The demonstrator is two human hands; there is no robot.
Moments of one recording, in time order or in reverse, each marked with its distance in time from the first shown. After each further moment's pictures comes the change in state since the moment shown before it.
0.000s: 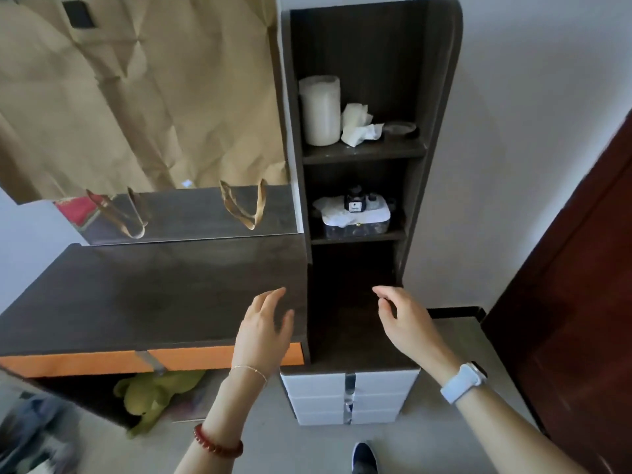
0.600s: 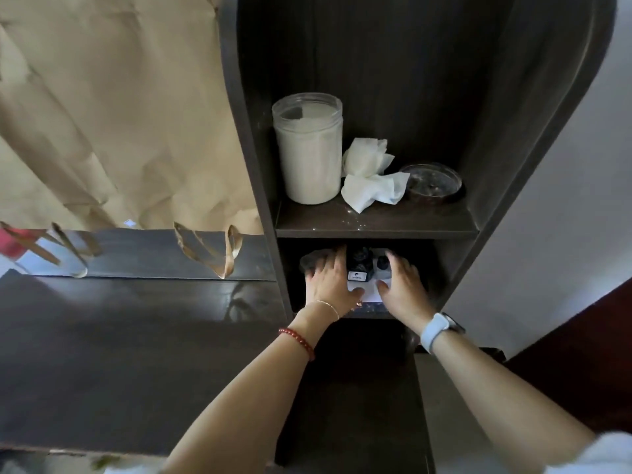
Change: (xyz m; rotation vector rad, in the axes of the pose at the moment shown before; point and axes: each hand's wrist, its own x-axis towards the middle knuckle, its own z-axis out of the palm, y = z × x) left_hand 0.304 0.065 0.155 0.240 -0.310 -0.052; right_hand 0.297 0.083 0.004 -0.153 -0.096 0.113
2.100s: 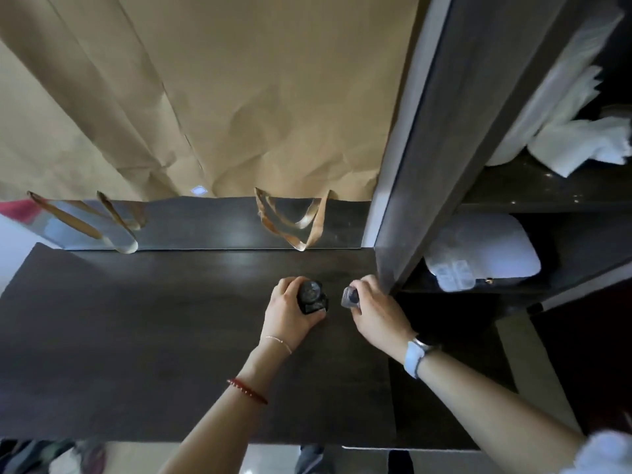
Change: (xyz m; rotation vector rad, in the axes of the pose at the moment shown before) left_hand -0.046 -0.269 -0.023 -0.334 0.042 -0.116; right_hand -0.023 -0.147 0.184 -0.102 -0.244 -0.096
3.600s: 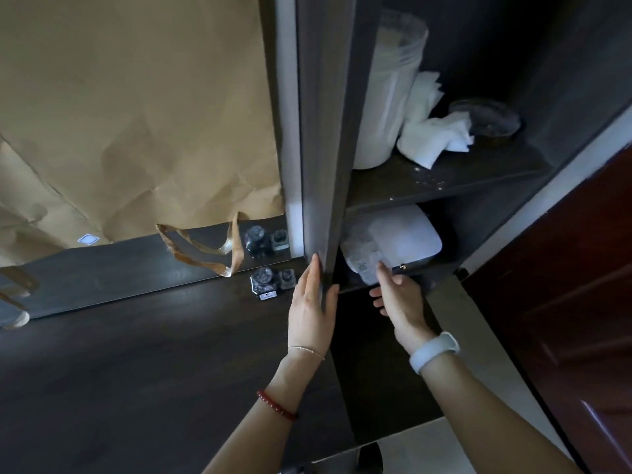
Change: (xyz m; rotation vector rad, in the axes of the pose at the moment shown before) left_hand -0.009 0.113 0.067 -0.252 0.046 0.323; right_hand -0.034 0.065 -0.066 0.890 0.518 0.791
